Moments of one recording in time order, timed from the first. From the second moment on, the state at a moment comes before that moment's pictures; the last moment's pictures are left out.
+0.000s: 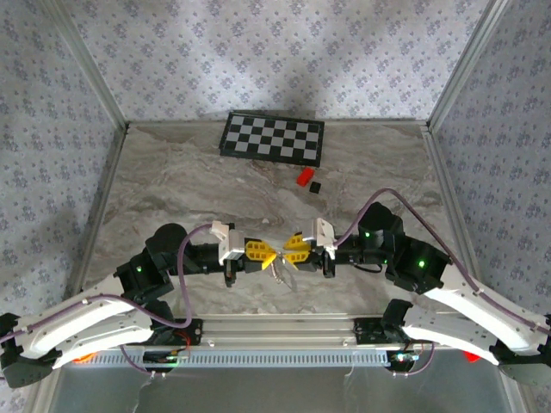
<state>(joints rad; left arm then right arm) -1.08 0.71 0.71 0.00 0.42 -0.01 0.98 0.79 0.93 -0.39 -0.49 -0.24</state>
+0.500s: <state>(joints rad) -1.08 0.71 0.71 0.00 0.43 -0.01 0.98 0.82 0.93 -0.40 -0.56 -0.27</state>
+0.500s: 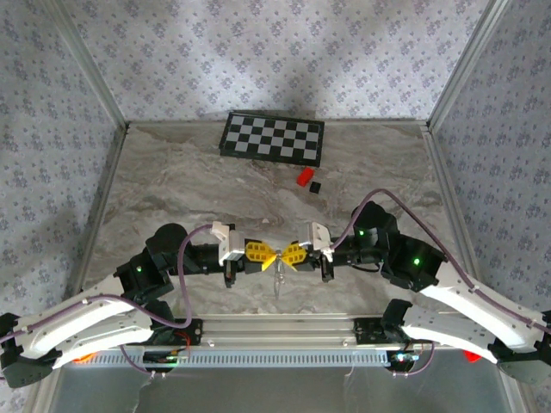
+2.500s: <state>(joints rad) -1.08 0.72 0.72 -0.06 0.36 0.01 1.03 0.81 0.87 -0.29 -0.46 -0.25</state>
